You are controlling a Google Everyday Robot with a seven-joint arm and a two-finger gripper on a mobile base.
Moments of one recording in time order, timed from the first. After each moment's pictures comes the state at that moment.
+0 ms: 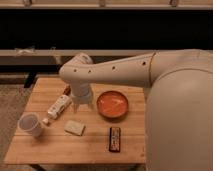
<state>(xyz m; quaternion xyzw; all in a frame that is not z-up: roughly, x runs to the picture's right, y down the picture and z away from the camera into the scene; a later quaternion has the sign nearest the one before) -0.103 0.102 0.703 -0.26 0.23 0.64 0.68</state>
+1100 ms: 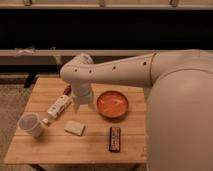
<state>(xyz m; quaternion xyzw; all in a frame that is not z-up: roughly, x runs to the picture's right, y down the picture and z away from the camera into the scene) -0.093 0.105 0.706 -0.26 0.24 0.65 0.67</state>
